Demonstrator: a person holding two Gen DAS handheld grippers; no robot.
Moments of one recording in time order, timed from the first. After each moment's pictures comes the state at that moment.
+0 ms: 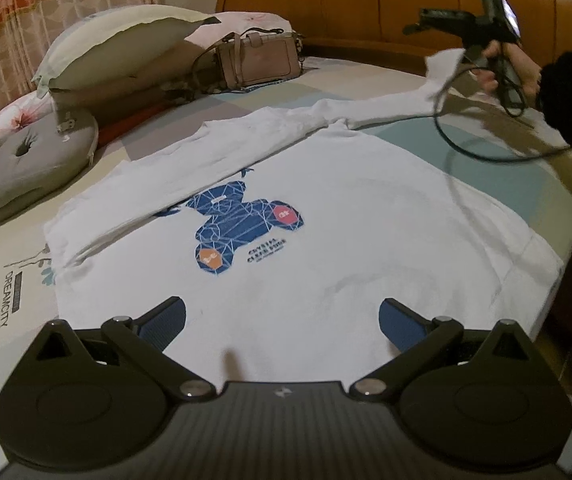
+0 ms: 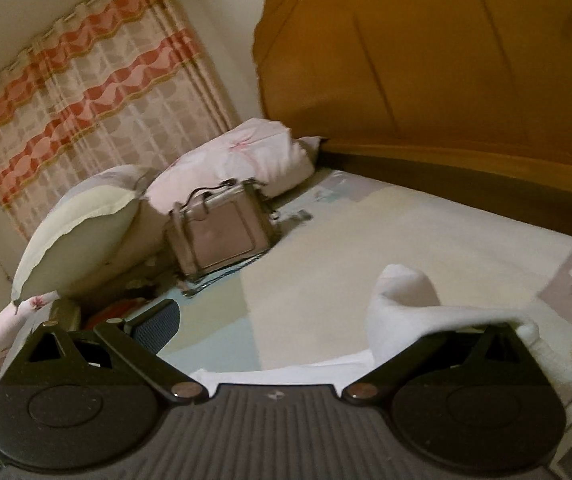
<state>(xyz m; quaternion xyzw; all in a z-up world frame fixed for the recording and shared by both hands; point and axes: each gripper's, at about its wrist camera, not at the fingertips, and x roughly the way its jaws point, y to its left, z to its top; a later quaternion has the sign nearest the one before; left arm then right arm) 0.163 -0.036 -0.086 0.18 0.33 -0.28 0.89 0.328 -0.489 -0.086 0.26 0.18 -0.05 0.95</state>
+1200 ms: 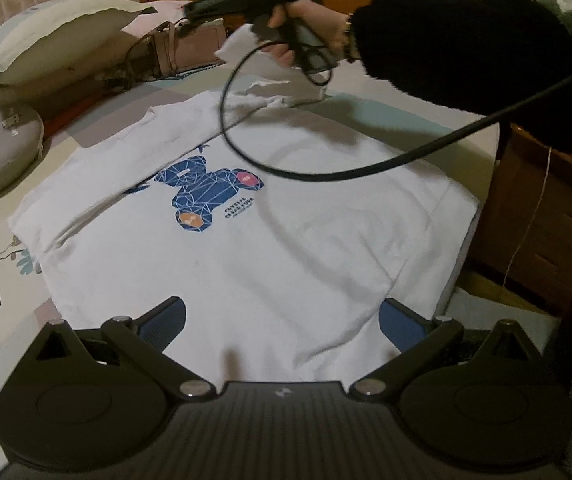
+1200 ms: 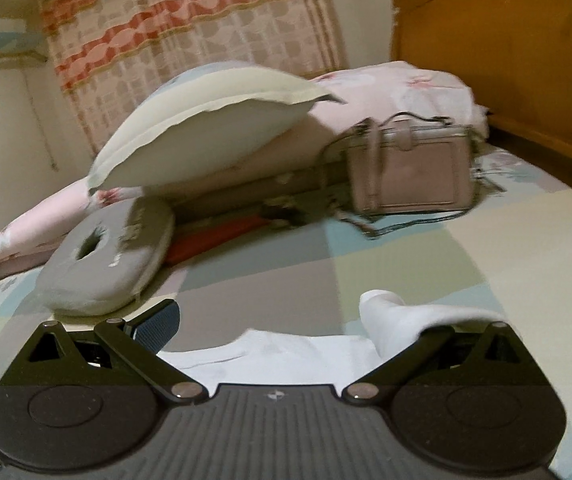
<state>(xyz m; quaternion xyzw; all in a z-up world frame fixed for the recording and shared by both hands) 0.153 0.024 -0.066 0.18 0.36 -0.39 0.83 0.442 -0.239 -0.058 0.14 0.25 0.07 0.96</state>
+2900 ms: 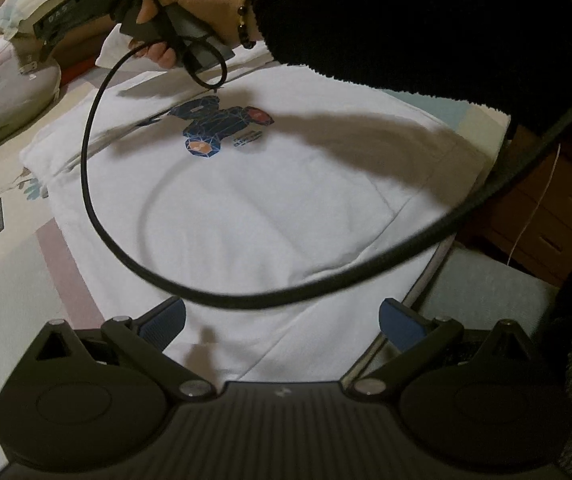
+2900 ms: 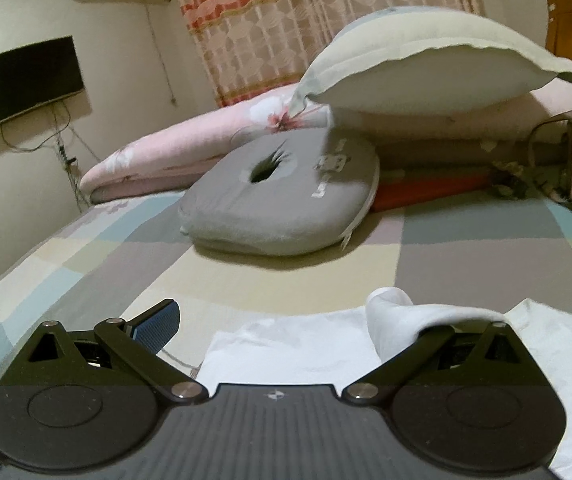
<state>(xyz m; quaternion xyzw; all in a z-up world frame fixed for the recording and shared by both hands) 0.130 0.038 -0.090 0.17 0.41 -0.35 0.83 0.450 -0.033 -0.071 0.08 0.28 0.24 0.93</state>
